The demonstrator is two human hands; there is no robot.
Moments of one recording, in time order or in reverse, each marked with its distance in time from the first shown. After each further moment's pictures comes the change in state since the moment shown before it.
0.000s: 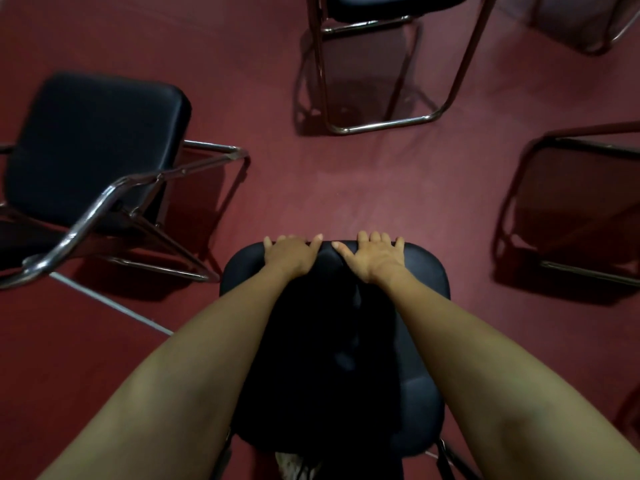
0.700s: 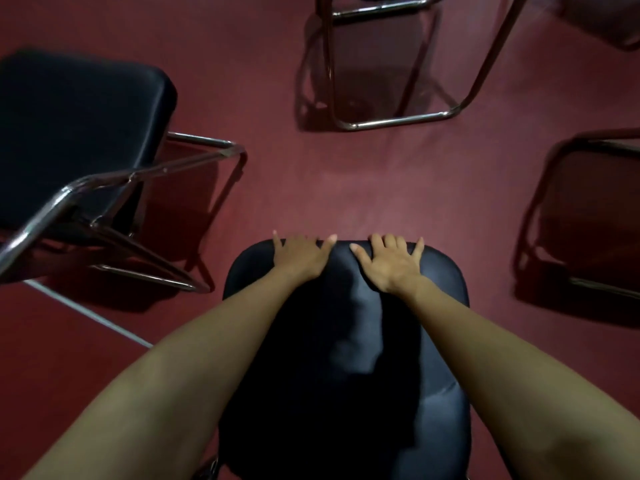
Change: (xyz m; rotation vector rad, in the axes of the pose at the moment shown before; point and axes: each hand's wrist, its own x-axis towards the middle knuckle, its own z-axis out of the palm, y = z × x) left_hand 0.080 -0.008 0.021 -0.059 0.002 0.072; right_hand 0.080 0.007 0.038 0.055 0.061 -0.014
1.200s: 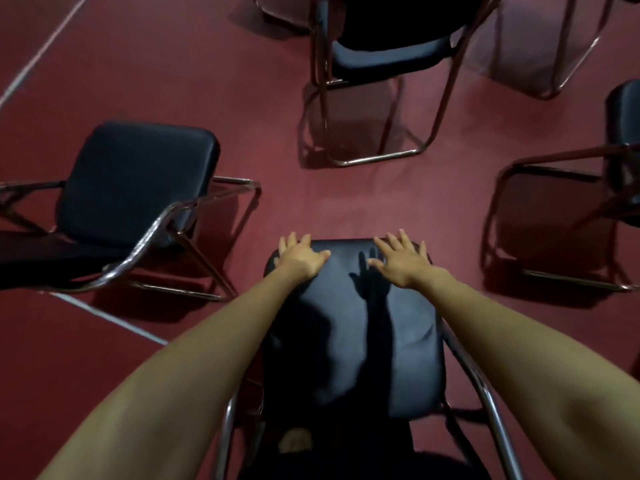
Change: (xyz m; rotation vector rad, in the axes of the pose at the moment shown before) left_hand -0.155 -0.001 -0.075 -0.249 0.052 -0.014; right_hand -0.143 0.007 -0.087 -0.016 -0.066 -0.073
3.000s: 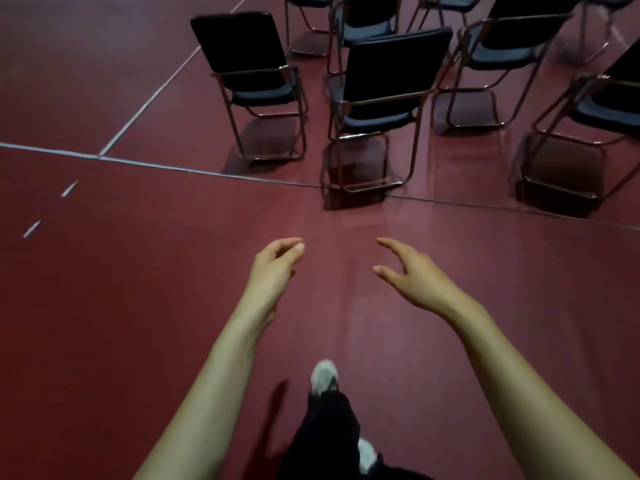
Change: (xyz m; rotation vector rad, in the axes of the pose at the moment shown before) left_hand -1.122 -0.714 0.418 -1.002 0.217 0.354; right_hand -1.109 -0.417 0.766 0.504 0.550 -0.179
